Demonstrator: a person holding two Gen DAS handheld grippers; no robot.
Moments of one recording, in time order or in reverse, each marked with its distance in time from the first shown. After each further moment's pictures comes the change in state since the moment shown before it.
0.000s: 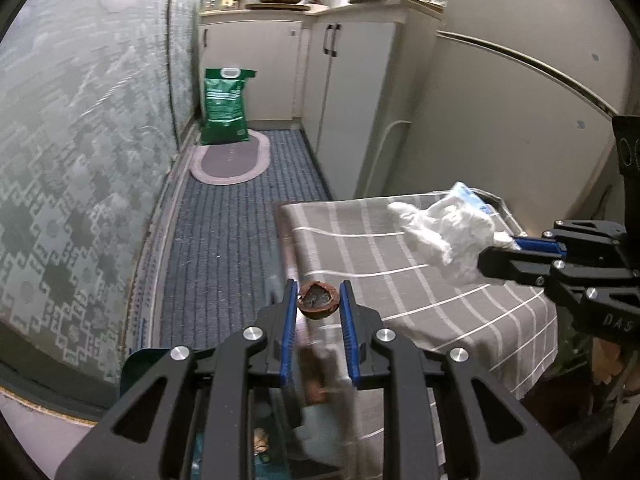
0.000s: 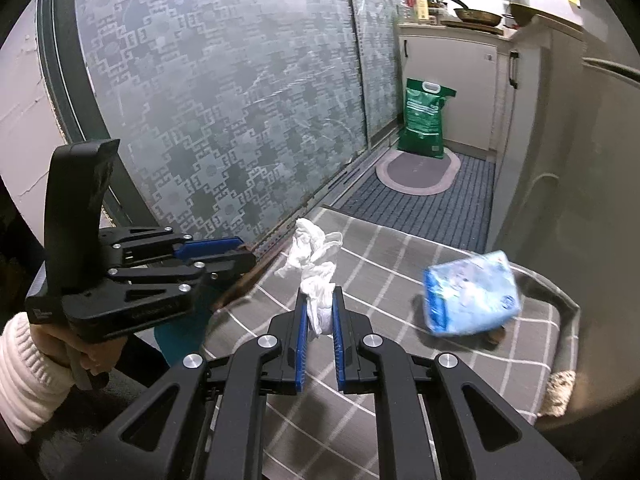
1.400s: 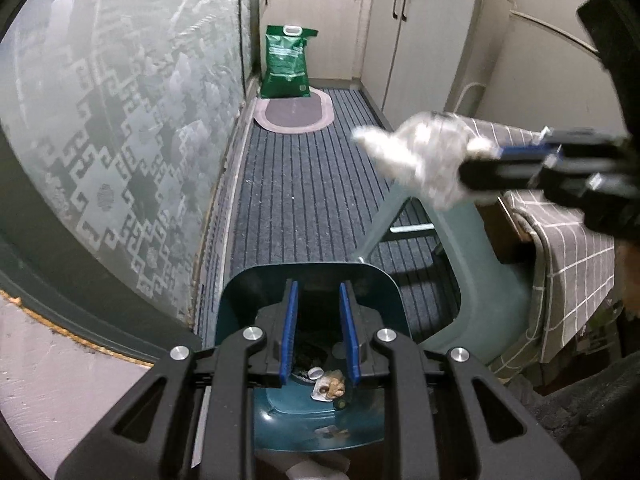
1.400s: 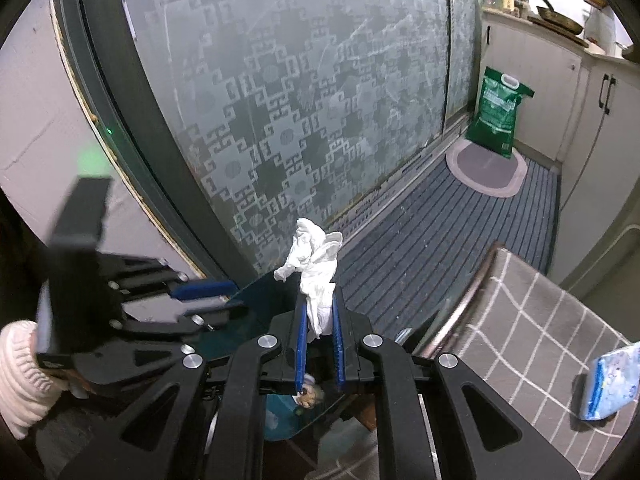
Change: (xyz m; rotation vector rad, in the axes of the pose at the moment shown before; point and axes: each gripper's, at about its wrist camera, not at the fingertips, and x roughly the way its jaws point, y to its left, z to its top) left arm -0.034 0.124 -0.075 -0.052 0.114 0.126; right arm 0.116 0.125 0.041 -0.132 0.166 0.101
